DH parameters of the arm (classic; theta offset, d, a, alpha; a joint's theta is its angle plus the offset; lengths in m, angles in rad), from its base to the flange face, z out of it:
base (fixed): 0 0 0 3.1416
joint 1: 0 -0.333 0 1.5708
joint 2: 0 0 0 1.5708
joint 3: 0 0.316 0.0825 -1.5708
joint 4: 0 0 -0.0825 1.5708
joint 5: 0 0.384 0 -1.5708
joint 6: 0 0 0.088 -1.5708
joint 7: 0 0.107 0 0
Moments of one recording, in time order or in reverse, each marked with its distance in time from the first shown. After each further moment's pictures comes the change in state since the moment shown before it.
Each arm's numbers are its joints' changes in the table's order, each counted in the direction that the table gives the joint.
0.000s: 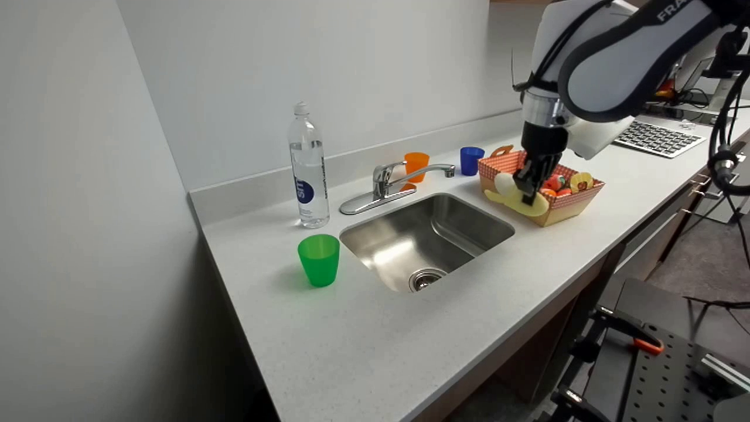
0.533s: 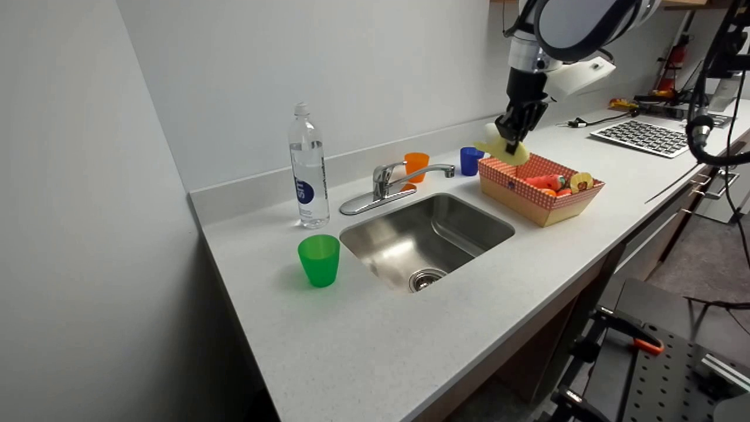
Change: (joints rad) arm 0.010 0.031 -0.009 -0.246 0.030 0.118 0.007
